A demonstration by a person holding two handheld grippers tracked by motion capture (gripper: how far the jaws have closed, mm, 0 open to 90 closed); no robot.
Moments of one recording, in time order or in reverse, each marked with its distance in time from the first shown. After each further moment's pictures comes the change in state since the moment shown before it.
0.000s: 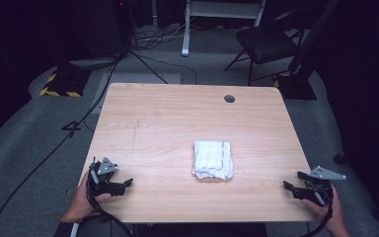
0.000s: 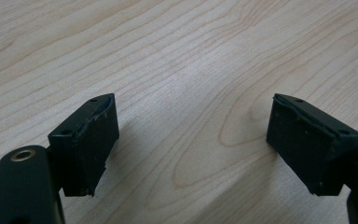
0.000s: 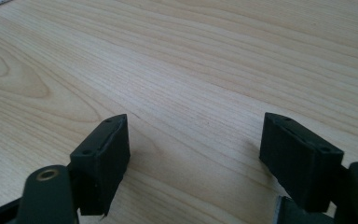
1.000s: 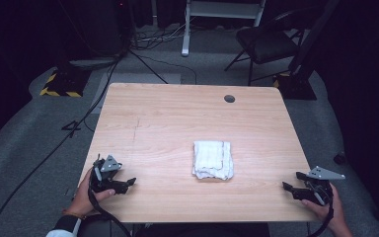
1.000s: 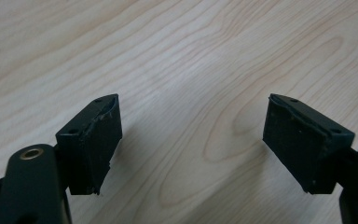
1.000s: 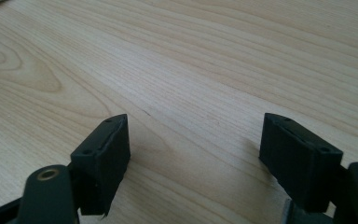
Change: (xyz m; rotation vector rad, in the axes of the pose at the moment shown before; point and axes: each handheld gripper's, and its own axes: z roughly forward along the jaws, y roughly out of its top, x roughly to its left) left arm 0.001 0.004 0.002 0.003 -0.027 0.017; right arm 0.002 0.001 0.000 0.011 0.027 -0.024
